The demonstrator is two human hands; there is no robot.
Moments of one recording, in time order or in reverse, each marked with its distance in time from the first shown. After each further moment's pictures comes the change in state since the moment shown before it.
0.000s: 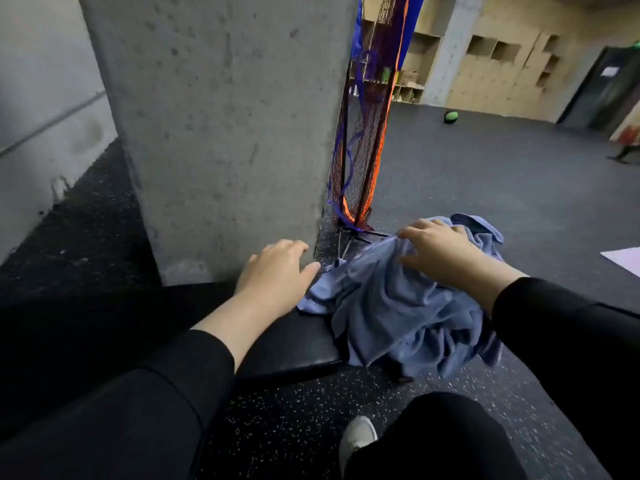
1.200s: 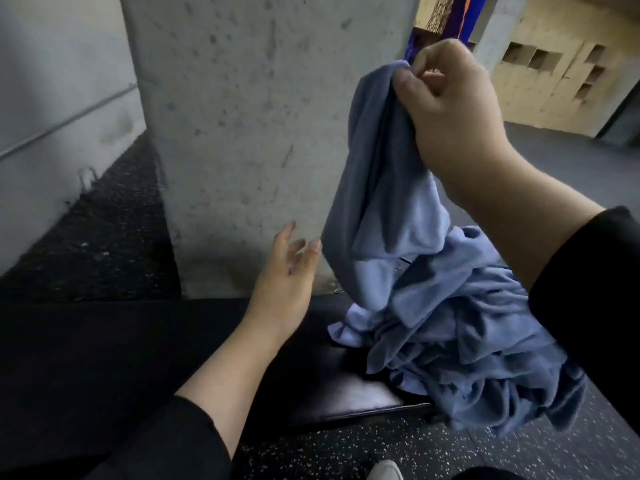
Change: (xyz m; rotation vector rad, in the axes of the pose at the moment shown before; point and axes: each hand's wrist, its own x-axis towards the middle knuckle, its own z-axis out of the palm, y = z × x) left_hand 0.021 -0.043 -0.004 -0.985 0.176 -0.240; right_hand 0.077 -0.129 -0.150 1.006 0.713 -0.160
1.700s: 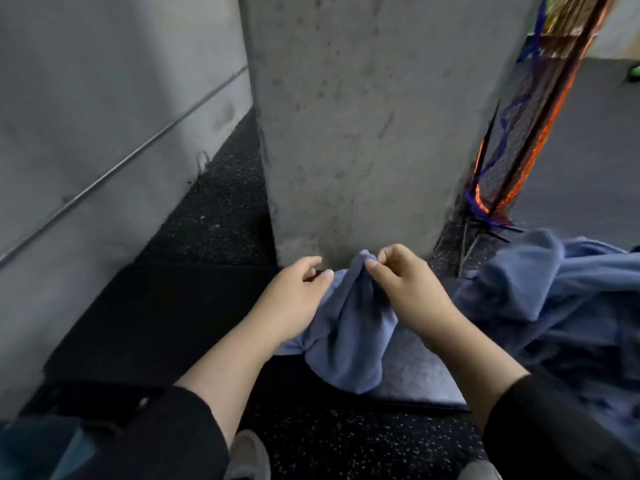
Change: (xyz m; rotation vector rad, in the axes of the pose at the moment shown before) left_hand -0.021 -0.053 -0.116 0.472 0.012 -0.287; right_hand -0.178 0.067 0.171 0.332 -0.490 0.445
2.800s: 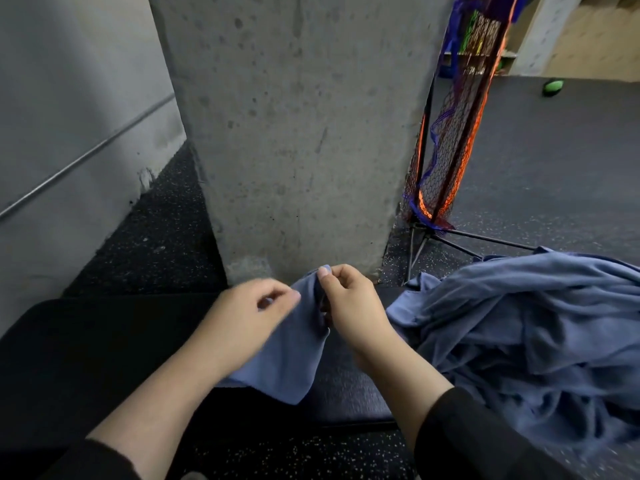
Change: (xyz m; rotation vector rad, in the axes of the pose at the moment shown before) left_hand 0.004 0.026 0.027 0.109 0.035 0.222; right_hand 0.003 0.009 -0.011 0.303 0.109 0.223
